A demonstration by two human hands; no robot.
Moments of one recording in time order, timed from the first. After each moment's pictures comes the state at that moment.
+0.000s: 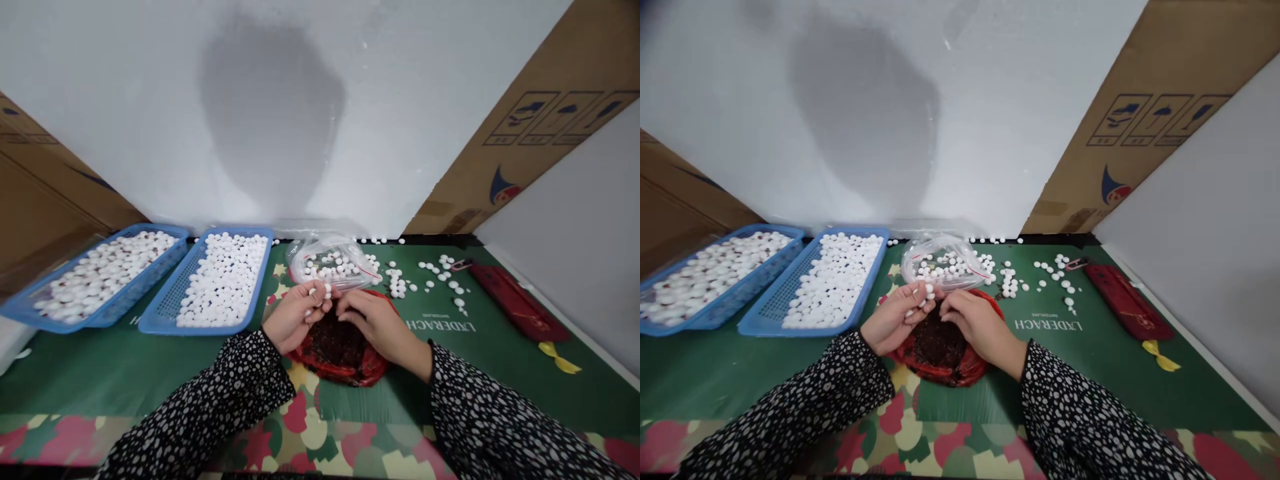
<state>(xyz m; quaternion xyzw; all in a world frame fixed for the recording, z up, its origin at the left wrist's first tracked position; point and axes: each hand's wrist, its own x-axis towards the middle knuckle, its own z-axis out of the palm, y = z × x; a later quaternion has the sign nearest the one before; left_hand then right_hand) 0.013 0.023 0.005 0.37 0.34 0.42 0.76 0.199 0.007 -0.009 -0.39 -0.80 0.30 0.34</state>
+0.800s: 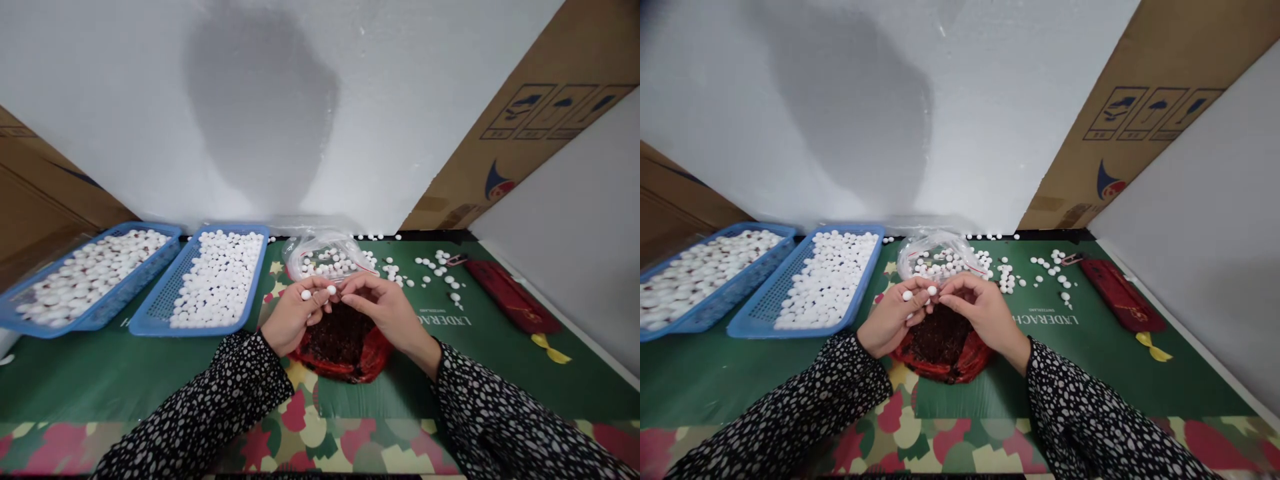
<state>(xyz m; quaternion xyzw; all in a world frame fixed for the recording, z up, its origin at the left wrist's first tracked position) 0.017 0.018 0.004 0.42 0.36 0.44 0.71 0.197 0.009 0.009 -0.38 -0.64 0.45 0.49</state>
